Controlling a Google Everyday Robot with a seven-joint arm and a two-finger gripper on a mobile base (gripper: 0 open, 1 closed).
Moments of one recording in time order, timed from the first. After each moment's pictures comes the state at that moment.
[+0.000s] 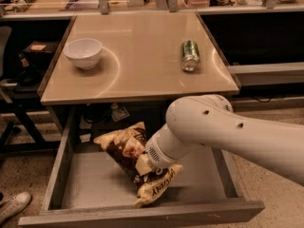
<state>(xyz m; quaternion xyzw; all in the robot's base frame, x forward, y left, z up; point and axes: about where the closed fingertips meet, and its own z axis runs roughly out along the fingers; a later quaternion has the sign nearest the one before) 0.419 0.012 0.694 -0.32 0.92 0.19 0.12</state>
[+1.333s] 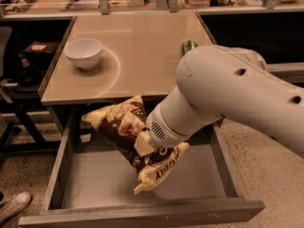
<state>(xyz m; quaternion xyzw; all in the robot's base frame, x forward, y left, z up) 0.409 0.007 0.810 -0.34 0.91 0.18 0.16</state>
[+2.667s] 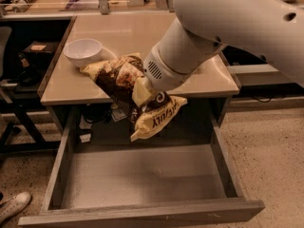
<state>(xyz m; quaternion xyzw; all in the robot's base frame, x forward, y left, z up) 0.490 0.011 0.889 -0.34 0.90 0.16 0.19</state>
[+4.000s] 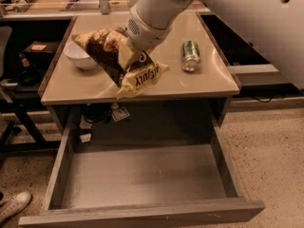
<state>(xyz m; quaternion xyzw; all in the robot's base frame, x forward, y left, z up) 0.593 0.046 0.918 -0.34 0.91 0.16 0.19</state>
